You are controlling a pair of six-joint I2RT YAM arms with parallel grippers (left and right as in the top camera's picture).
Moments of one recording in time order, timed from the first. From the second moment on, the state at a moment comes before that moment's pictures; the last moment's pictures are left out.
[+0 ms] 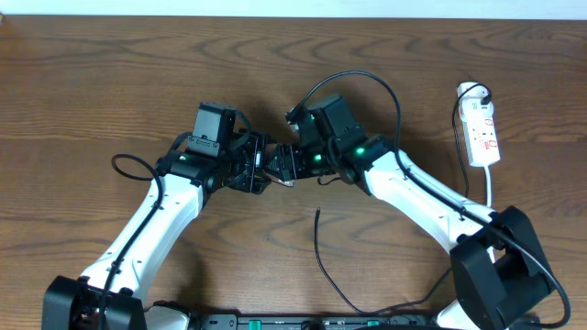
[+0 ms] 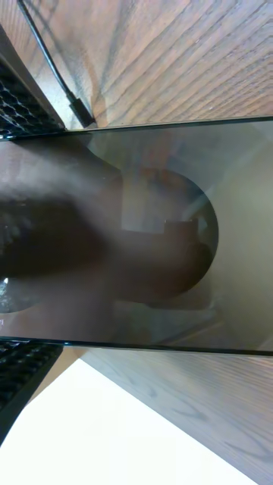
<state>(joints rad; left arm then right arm) -0.29 1.44 0.93 -0.47 0.43 -1.69 0.62 1.75 1.17 -0.30 -0.55 0.52</state>
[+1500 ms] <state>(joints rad) -0.29 1.44 0.93 -0.48 0.41 -1.85 0.66 1.75 1.17 -0.29 -0.46 0.50</state>
